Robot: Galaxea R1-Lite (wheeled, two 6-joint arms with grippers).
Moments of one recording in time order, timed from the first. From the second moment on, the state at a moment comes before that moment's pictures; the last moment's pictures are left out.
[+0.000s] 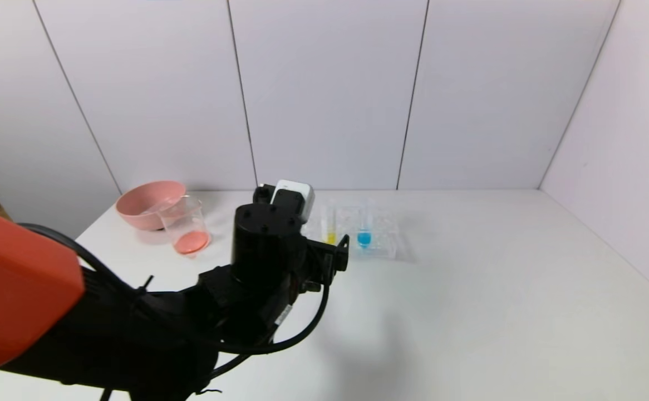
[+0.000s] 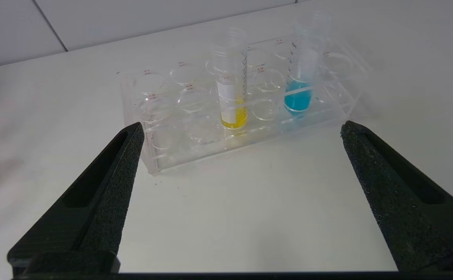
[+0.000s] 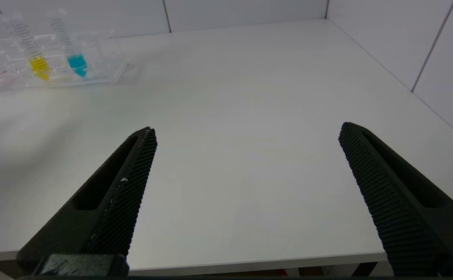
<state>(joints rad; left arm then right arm) -0.84 1.92 -0.85 -0.89 0.54 -0.11 0.00 0.00 0.00 0.00 -0.04 0.09</state>
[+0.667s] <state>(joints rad) -0.84 2.20 -1.12 -0.96 0.71 -0.08 0.00 0.00 0.00 0.00 -0.04 0.09</state>
